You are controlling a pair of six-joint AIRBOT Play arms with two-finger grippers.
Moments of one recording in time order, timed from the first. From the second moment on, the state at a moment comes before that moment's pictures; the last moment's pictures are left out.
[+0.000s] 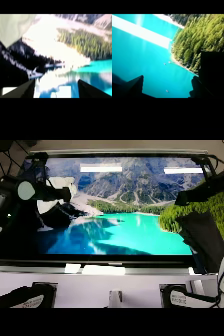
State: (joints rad) left arm -0.30 -1.28 1.42 1.65 -0.99 -1.81; right arm -0.18 -1.42 1.67 -1.34 1.54 1.08
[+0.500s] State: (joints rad) left arm 0.16 -1.69 1.68 1.36 -1.14 -1.86; right arm -0.18 -1.42 1.67 -1.22 1.52 1.14
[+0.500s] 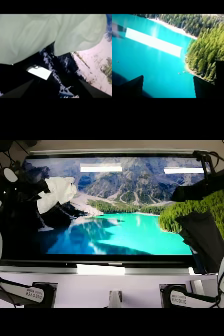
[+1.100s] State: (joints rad) left arm 0.20 -1.87 1.64 1.24 -0.92 -1.80; right arm -0.18 -1.42 1.67 -1.16 1.53 1.15
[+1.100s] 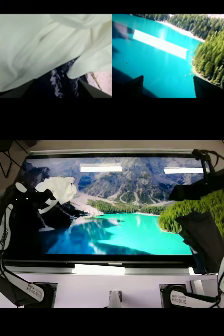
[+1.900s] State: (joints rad) left arm 0.16 -1.92 1.64 1.42 -0.89 -1.76; right arm -0.18 -1.42 1.67 -1.07 1.55 1.15
